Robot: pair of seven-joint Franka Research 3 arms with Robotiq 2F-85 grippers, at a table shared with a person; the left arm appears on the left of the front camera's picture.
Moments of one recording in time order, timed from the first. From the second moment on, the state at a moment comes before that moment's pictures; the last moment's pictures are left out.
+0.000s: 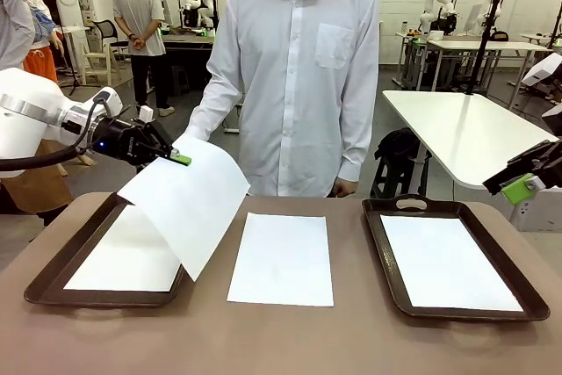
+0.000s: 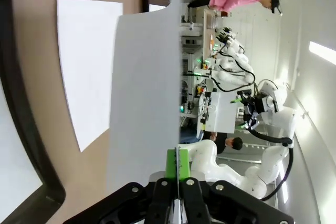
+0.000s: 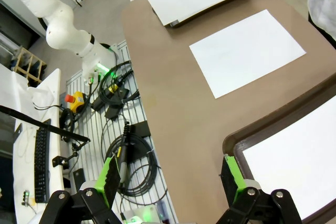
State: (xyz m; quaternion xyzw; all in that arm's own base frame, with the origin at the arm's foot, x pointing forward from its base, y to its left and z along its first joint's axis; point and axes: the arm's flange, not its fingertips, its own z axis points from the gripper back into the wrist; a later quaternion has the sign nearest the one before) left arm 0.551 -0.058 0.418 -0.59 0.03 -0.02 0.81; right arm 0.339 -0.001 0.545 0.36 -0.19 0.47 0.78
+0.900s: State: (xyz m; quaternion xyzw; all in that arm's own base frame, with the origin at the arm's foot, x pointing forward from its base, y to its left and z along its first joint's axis) left arm 0.565 -0.002 0.341 -0.55 0.01 0.03 0.84; right arm 0.339 -0.001 0.545 0.36 -0.19 0.47 0.78
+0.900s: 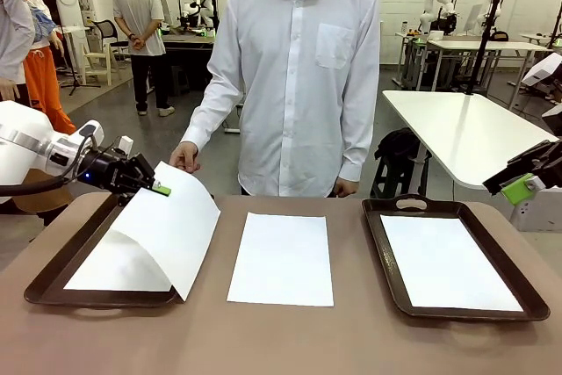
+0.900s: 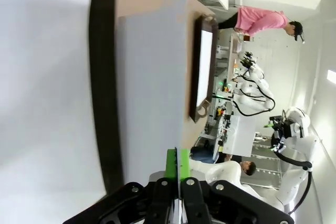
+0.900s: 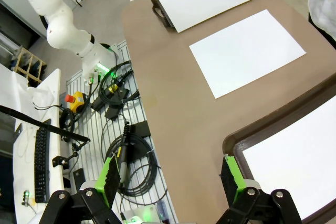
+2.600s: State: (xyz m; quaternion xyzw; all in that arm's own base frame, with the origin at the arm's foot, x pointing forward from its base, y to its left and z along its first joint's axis) left arm 0.588 0.045 0.340 -0.32 0.01 0.04 0.95; right arm 0.339 -0.001 0.545 0.36 -0.19 0.47 0.78
